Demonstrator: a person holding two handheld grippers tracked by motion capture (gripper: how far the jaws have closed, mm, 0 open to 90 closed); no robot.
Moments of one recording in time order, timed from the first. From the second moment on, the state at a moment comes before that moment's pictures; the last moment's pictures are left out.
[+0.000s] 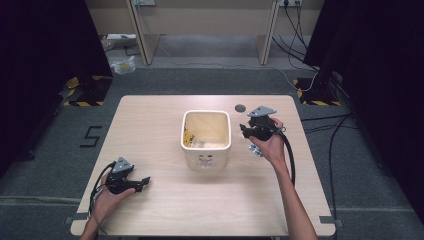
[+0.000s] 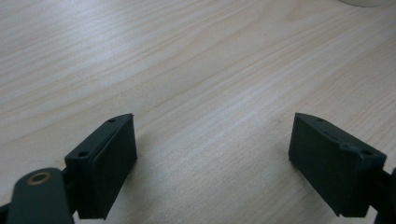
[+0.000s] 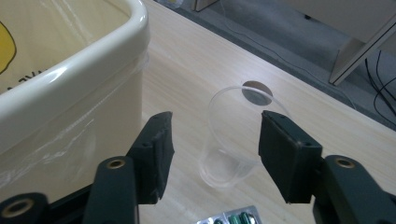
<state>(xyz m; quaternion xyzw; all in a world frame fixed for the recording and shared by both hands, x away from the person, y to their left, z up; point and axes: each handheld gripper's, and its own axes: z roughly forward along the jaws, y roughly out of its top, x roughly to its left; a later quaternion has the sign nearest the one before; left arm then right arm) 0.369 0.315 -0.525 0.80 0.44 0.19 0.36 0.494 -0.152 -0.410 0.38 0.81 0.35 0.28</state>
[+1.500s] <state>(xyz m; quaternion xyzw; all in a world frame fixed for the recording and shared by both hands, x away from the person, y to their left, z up) 0.369 0.315 -0.525 0.80 0.44 0.19 0.36 0.503 -0.160 -0.405 0.33 0.82 0.36 0.31</state>
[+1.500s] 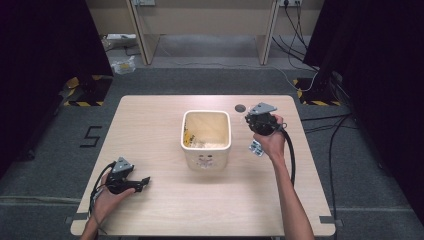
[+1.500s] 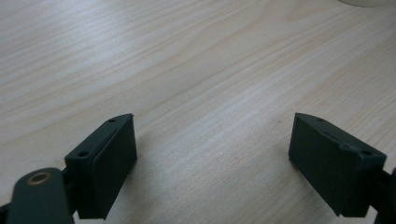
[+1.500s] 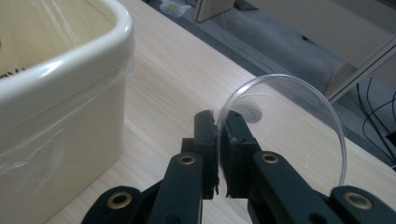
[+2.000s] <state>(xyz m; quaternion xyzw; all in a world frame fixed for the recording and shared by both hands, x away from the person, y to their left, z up) 0.369 0.315 -0.525 0.80 0.44 0.19 0.36 0.466 -0.169 -0.357 0.30 0.80 0.40 0.33</state>
